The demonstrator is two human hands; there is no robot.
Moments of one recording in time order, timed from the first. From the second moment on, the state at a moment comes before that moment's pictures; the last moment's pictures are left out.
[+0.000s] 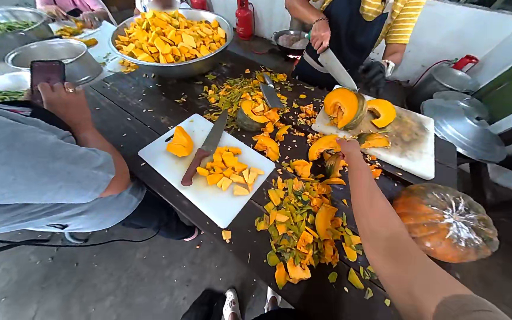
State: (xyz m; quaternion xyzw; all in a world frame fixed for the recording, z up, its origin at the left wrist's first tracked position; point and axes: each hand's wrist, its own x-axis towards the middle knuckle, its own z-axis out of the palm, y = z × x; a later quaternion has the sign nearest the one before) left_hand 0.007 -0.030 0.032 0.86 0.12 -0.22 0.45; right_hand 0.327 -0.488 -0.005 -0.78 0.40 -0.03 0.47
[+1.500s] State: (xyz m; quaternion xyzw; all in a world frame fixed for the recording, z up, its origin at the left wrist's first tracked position) left_hand 0.082 -0.157 0.015 0.14 0.05 -0.22 0.96; right_hand 0.112 -0.403 0.121 -0.91 0.23 -0.02 0.35
